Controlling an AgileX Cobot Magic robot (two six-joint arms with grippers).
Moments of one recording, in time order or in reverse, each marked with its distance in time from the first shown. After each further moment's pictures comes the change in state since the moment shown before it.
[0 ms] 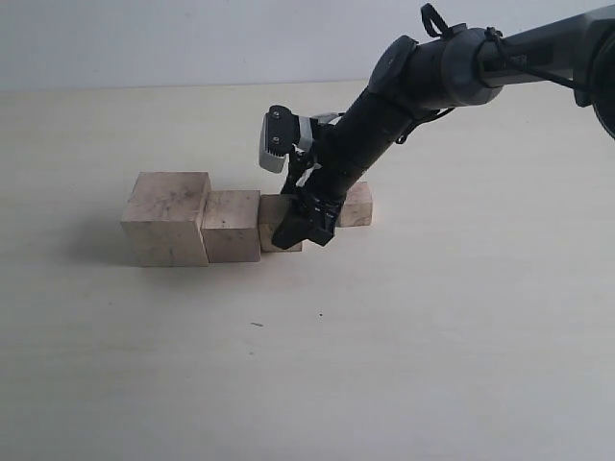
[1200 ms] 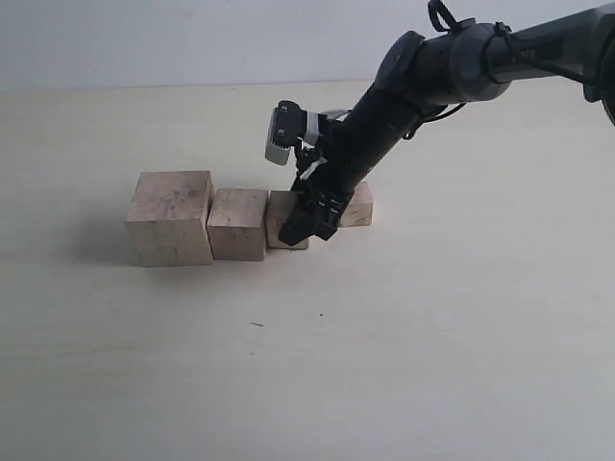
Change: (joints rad) left arm 0.000 0.000 0.000 0.000 0.000 0.000; right arm -0.017 -0.008 0.004 -0.028 0.000 0.086
